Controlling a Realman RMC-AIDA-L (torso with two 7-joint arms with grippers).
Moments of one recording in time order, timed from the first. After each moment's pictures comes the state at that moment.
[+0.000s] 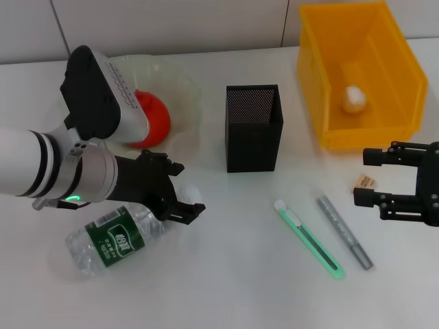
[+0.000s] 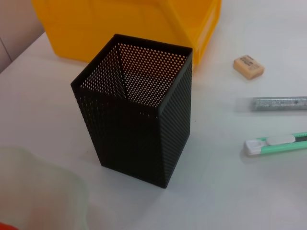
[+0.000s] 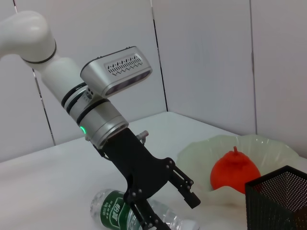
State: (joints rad) left arm -0.46 -2.07 1.63 1.23 2.22 1.11 -2.03; right arm 0.13 2.08 -0.82 -1.22 -1.78 -1.77 1.54
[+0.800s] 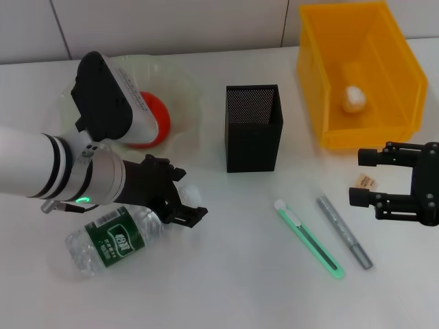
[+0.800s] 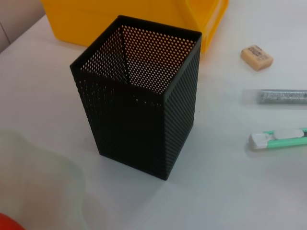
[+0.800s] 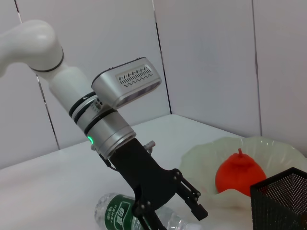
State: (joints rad) left arm -0.49 -2.07 1.66 1.18 2.24 1.08 -2.08; right arm 0.14 2.08 -0.82 -1.19 -1.78 -1.77 1.54
